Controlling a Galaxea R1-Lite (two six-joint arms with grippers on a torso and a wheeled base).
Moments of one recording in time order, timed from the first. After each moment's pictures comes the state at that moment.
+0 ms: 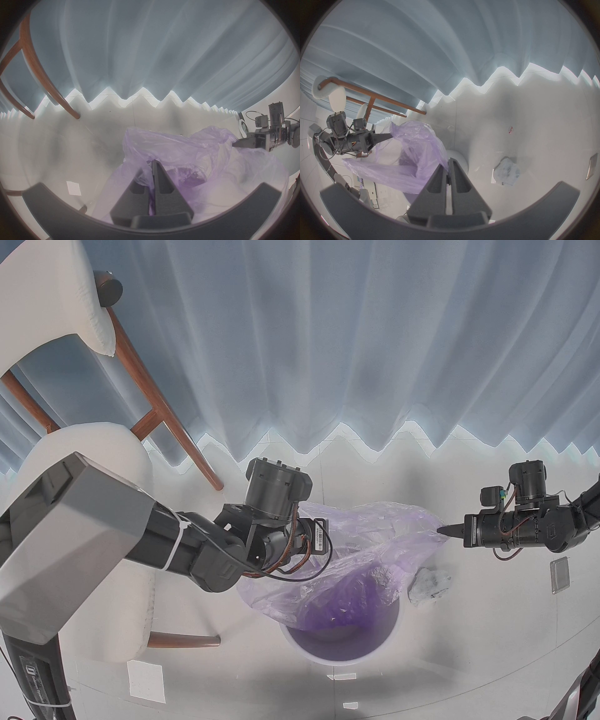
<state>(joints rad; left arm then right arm) -0.66 2.16 -1.30 -0.35 0.17 -0.33 -0.06 1.91 -0.91 -0.34 0.55 0.09</state>
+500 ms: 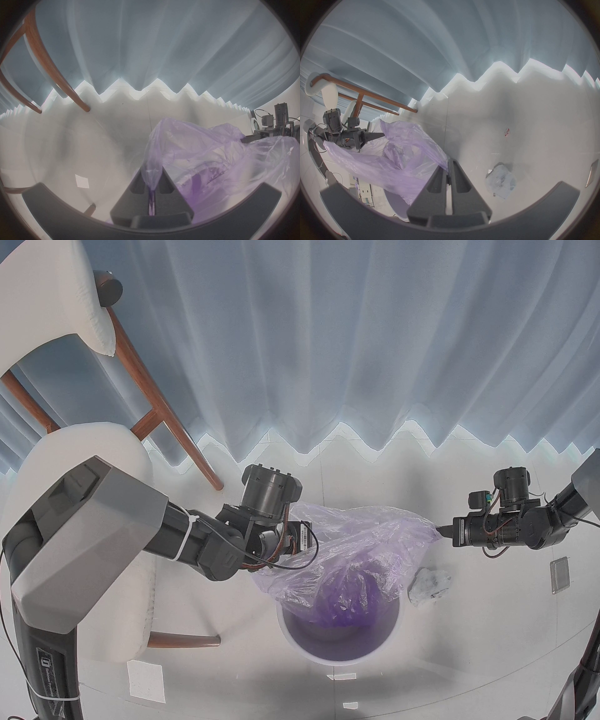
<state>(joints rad) -0.60 2.25 -1.37 -0.28 0.20 -0.33 -0.09 2.10 -1.04 -0.37 0.55 0.03</state>
